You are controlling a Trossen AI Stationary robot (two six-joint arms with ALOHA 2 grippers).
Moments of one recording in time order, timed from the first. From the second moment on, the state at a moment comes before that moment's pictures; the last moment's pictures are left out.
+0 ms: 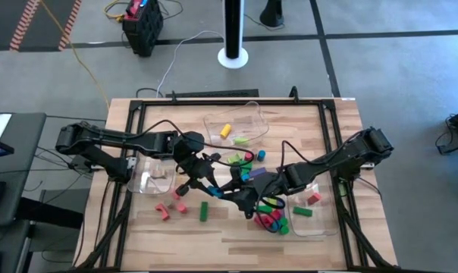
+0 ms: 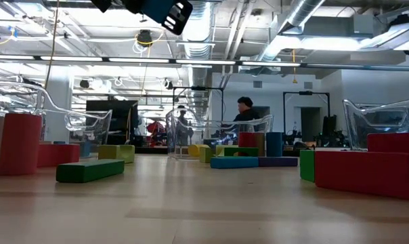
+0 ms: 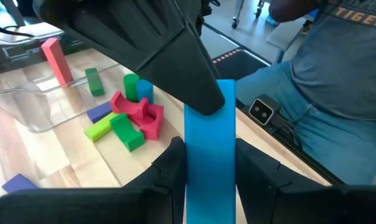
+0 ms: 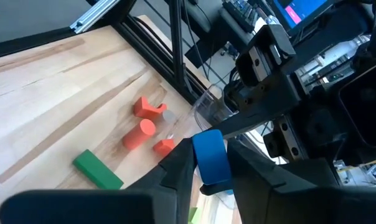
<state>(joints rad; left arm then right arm) 0.01 1.39 1.06 -0.21 0.62 0.31 0.35 1.66 1.22 0.12 0.26 -0.67</state>
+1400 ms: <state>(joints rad) 0.00 1.27 1.05 -0.59 0.26 0.27 0.50 1.48 1.22 -0.57 0.59 -0.14</state>
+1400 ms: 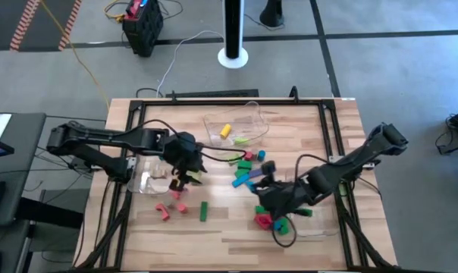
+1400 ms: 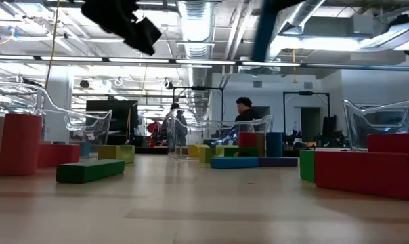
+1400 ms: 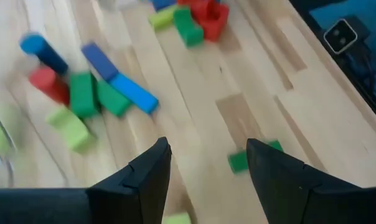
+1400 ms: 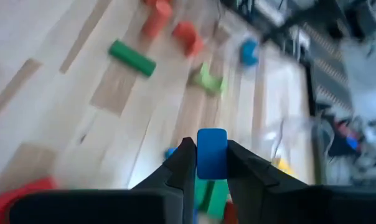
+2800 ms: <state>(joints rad) -0.03 1.26 0.78 -0.41 0.25 0.19 0.69 1.39 1.22 -1.33 0.36 0.92</state>
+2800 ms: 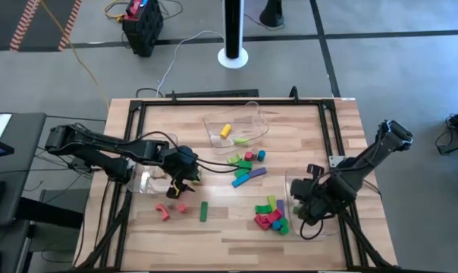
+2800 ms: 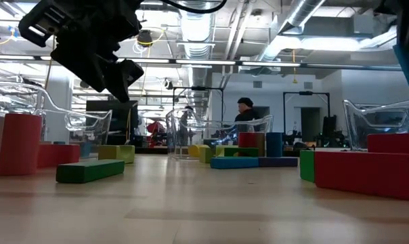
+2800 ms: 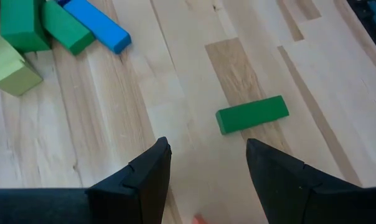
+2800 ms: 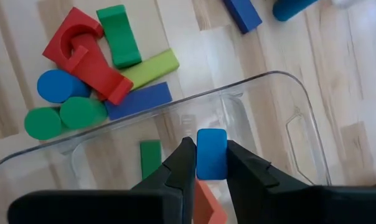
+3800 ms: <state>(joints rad) -0.03 1.26 0.78 -0.37 0.25 0.19 0.65 1.40 1.09 -1.22 0.26 0.91</state>
